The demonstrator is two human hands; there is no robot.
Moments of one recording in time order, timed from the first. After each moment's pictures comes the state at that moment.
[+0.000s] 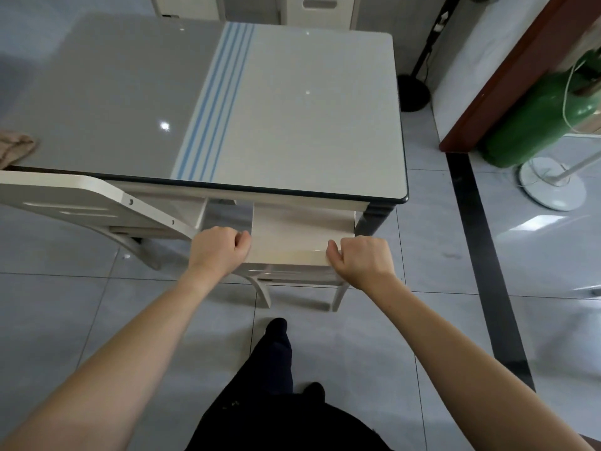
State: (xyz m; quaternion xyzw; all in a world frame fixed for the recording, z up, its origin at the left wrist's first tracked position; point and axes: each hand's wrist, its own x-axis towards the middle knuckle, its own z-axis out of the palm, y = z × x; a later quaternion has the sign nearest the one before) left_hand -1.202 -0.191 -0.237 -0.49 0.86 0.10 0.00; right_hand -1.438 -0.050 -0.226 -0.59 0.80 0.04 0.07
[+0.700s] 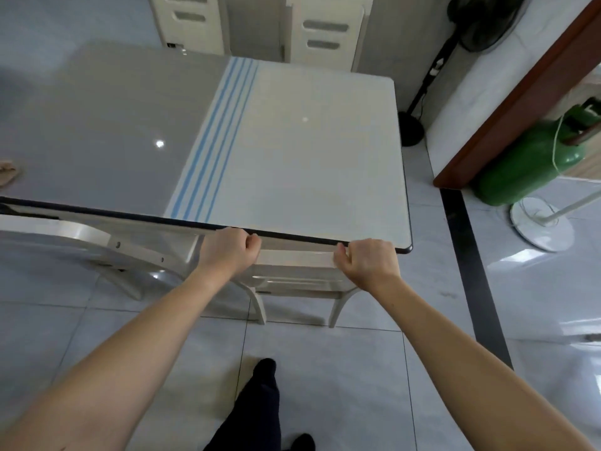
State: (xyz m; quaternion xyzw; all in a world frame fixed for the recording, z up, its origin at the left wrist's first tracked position) left_hand -1.259 -0.291 -0.239 -0.50 0.86 0.12 -0.02; right_hand -1.496 -0.152 -0.224 -0.59 0.81 0.06 0.04
